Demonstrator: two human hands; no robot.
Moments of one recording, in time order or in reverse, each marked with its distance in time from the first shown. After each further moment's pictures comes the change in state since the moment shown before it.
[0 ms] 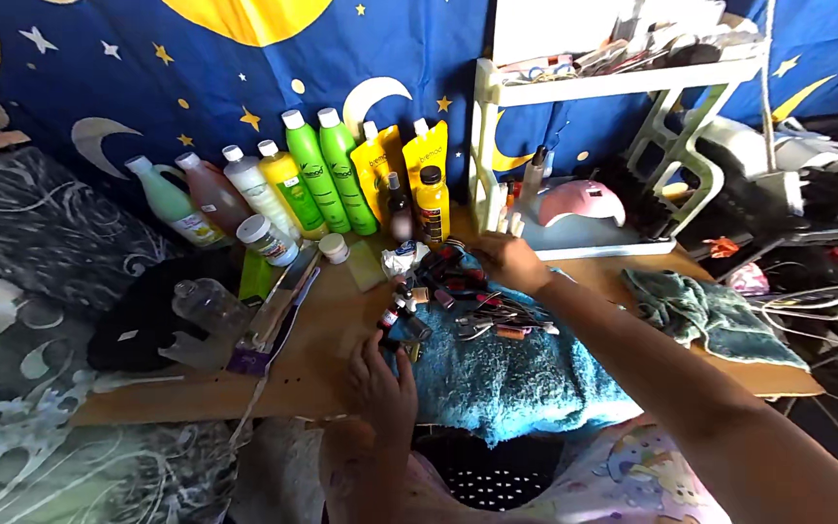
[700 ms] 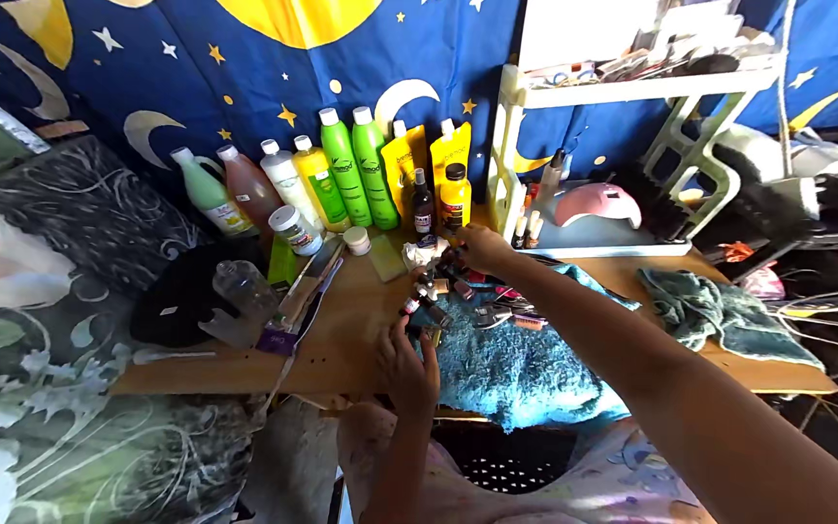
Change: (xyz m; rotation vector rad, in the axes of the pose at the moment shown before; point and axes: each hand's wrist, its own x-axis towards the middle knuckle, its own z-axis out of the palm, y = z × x) left_hand -0.001 -0.002 0.000 0.030 0.002 0.018; right_hand 0.066 -0.045 0.038 -0.124 -0.460 0.346
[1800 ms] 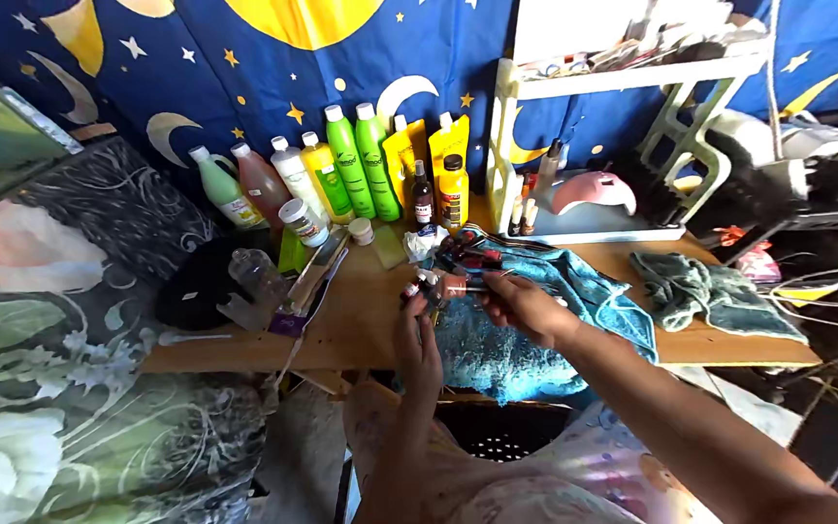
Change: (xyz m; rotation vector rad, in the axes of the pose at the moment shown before) left_hand -0.002 0.022 -0.024 -0.610 -0.125 0.048; right_hand -0.174 -0.036 -0.003 1.326 -0.129 0.205
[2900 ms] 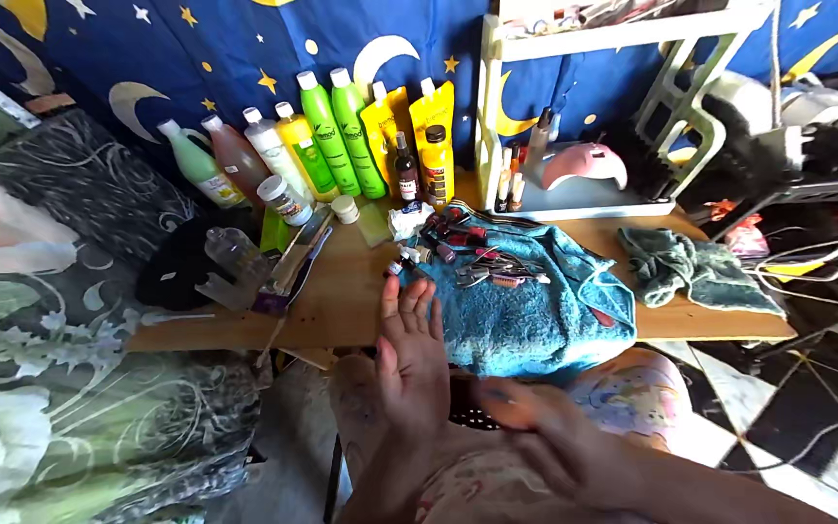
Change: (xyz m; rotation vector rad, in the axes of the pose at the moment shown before) left_hand -0.015 0.104 -0.016 -1.214 -0.054 -0.136; right_hand -0.140 0.058 0.025 -0.662 -0.078 -0.937
